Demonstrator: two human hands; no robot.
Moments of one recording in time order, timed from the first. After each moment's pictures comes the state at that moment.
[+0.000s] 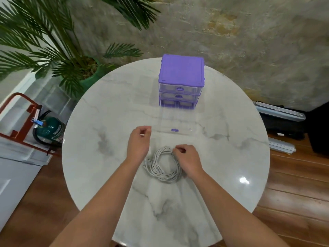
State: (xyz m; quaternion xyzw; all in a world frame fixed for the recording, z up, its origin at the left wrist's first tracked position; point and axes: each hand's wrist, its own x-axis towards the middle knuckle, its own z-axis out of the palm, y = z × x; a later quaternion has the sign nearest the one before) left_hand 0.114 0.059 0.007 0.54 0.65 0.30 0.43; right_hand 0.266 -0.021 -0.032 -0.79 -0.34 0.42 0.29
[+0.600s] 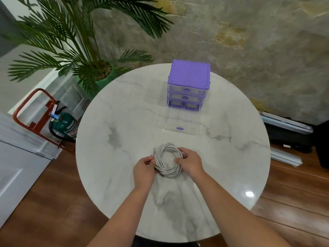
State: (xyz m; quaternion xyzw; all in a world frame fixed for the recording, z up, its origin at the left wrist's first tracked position) left_hand 0.095 -0.048 -0.027 0.36 0.72 0.30 0.50; right_hand 0.256 -0.050 -0.019 -0.74 -0.35 0.49 0.30
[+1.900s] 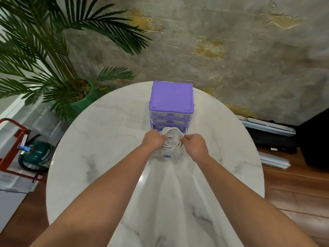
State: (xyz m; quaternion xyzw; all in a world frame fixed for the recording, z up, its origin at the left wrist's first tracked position) left_hand 0.199 0.149 0.028 0.65 0.63 0.05 0.42; right_hand 0.337 0.077 0.024 -0.82 -0.36 0.34 0.30
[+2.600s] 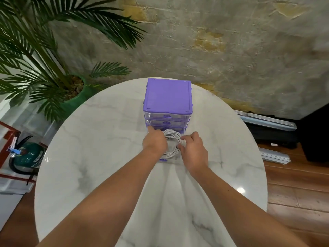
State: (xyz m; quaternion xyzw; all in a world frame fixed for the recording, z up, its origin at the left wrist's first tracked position) left_hand 0.230 0.155 0.013 0.74 0.63 -0.06 0.22; right_hand 0.342 0.070 -0.004 -0.83 -0.52 0.15 0.16
